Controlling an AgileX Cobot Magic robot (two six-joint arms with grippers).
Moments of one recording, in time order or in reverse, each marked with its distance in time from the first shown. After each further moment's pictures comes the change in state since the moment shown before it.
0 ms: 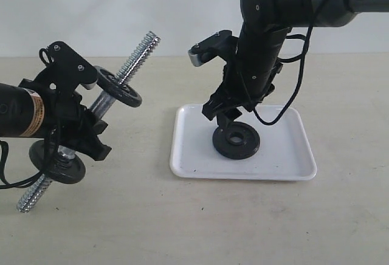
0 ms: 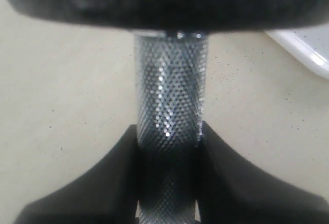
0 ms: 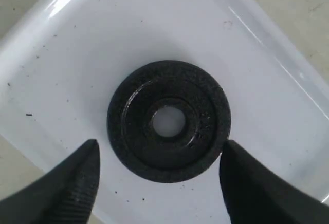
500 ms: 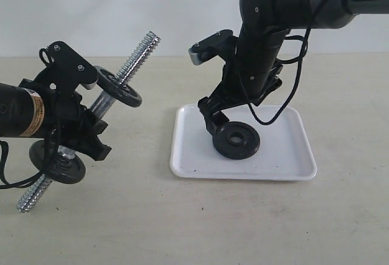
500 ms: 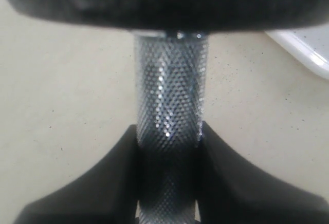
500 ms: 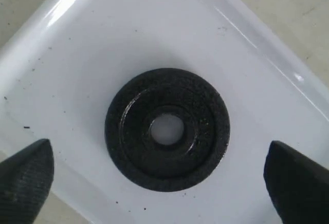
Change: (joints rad) left arm 0.000 0.000 0.000 0.000 -0.002 0.000; right arm 0.000 0.008 0.000 -0.001 -0.026 0.036
